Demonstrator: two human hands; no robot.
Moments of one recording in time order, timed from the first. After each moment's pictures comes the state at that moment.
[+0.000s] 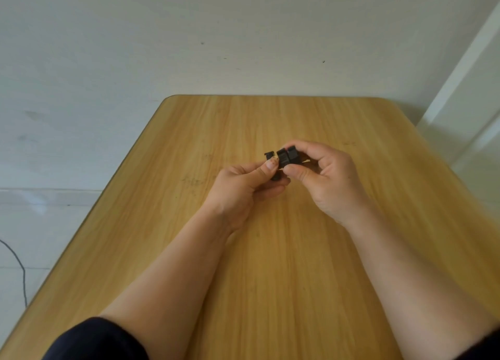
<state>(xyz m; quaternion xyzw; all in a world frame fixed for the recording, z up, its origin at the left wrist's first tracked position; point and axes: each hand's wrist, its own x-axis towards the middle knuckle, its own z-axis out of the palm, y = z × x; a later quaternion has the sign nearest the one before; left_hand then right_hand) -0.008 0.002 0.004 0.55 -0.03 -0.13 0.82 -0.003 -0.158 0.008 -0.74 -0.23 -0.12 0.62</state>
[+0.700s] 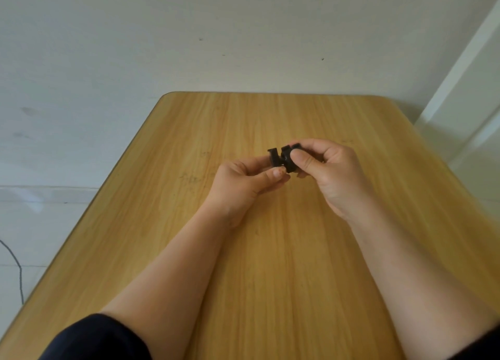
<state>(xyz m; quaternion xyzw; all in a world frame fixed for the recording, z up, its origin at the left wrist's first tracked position) -0.006 0.001 -0.003 0.62 -0.08 -0.07 0.78 0.000 -0.162 0.009 -0.73 -0.11 -0.06 0.67</state>
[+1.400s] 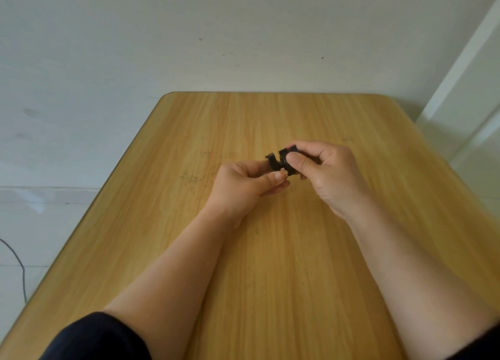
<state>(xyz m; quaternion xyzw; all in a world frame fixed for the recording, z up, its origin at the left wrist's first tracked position) -0.006 0.001 -0.007 0.66 -0.06 -0.06 0.75 -0.003 -0.160 0.012 -0.78 -0.12 -0.09 0.61</state>
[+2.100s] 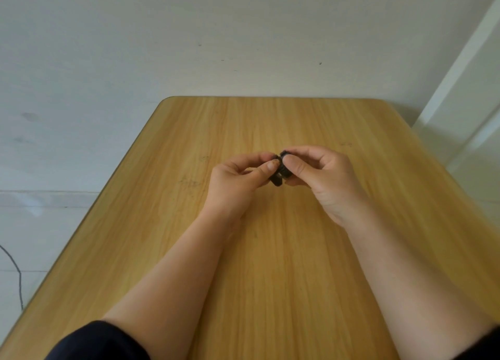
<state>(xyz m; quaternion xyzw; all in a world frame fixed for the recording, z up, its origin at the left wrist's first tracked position) -0.006 0.001 -0.002 0.67 -0.04 0.01 0.74 -0.001 -0.162 0.008 -0.71 -0.10 -0.05 0.69</state>
